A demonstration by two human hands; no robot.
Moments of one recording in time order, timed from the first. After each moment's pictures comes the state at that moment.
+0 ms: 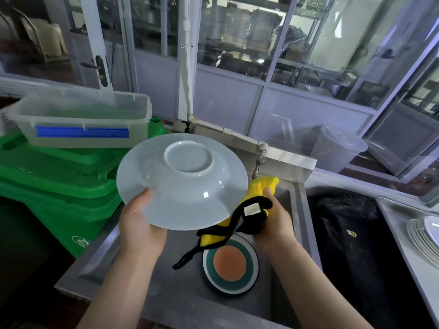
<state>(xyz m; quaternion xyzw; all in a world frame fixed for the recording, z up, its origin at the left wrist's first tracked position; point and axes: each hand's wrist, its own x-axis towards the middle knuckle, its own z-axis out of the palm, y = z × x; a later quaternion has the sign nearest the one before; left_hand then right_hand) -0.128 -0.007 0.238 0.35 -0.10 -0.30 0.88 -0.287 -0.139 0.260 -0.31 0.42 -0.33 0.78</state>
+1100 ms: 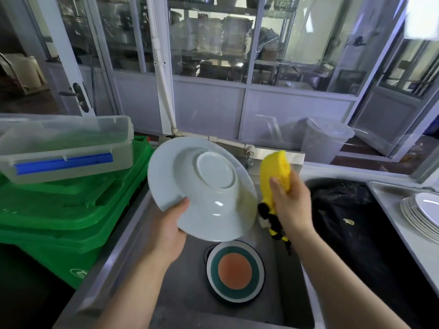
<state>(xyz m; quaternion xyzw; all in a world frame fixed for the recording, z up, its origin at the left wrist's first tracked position) -0.140 -0.055 0.242 0.40 -0.18 -0.44 0.79 -0.322 -0.190 0.272 -0.68 0.45 -0.48 0.33</state>
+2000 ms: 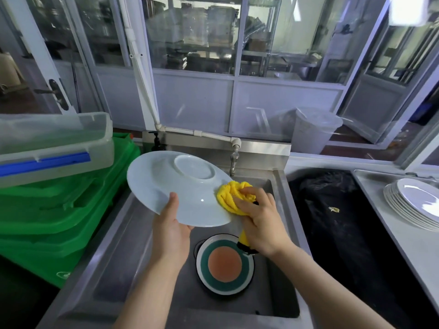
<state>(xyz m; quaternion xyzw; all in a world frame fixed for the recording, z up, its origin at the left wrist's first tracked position) -0.193 -0.079 0.243 0.37 -0.14 -0.37 0.84 -0.348 -0.174 0.239 -0.88 0.34 -0.27 0.17</state>
